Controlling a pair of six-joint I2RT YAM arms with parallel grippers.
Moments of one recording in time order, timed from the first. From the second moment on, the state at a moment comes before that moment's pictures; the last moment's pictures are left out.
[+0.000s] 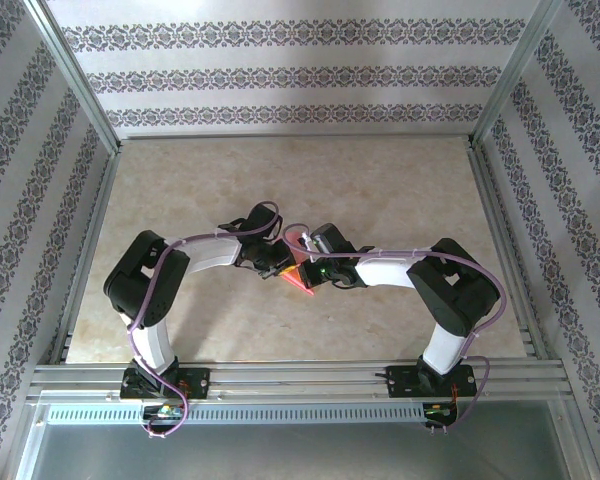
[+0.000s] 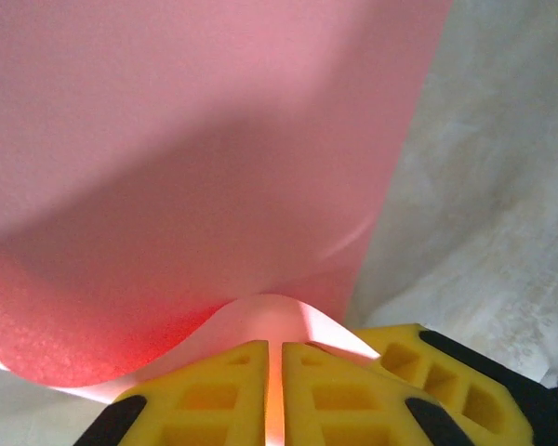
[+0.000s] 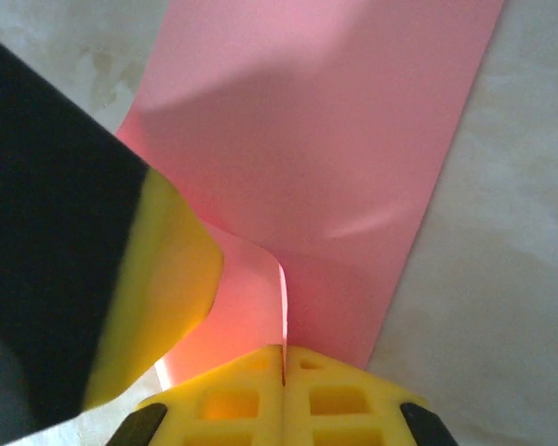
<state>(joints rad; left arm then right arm) -0.56 1.82 1.02 -0.28 0.40 -1.05 0.70 1.75 0.81 -0.01 -0.23 0.36</state>
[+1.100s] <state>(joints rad) -0.56 1.82 0.97 -0.27 0.39 -1.05 0.70 1.76 0.82 -0.01 -0.23 0.36</state>
